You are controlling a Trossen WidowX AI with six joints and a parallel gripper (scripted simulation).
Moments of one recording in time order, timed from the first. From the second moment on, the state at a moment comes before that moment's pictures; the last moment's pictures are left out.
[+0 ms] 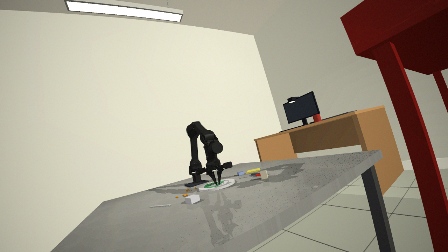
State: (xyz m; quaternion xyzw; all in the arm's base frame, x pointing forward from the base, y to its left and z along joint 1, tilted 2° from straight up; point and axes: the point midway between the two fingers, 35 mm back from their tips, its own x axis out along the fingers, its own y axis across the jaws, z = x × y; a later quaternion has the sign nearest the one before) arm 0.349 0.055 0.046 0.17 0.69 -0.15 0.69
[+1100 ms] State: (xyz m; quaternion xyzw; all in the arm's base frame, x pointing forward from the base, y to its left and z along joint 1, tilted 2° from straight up) arm 0.349 0.055 0.046 0.17 0.69 -0.15 0.69
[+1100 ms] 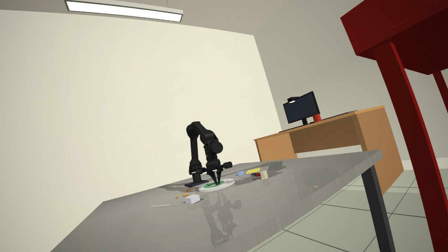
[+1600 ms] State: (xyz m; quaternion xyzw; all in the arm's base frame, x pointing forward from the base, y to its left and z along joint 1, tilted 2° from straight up) arm 0.358 0.062 0.054 0.17 0.69 -0.14 0.69
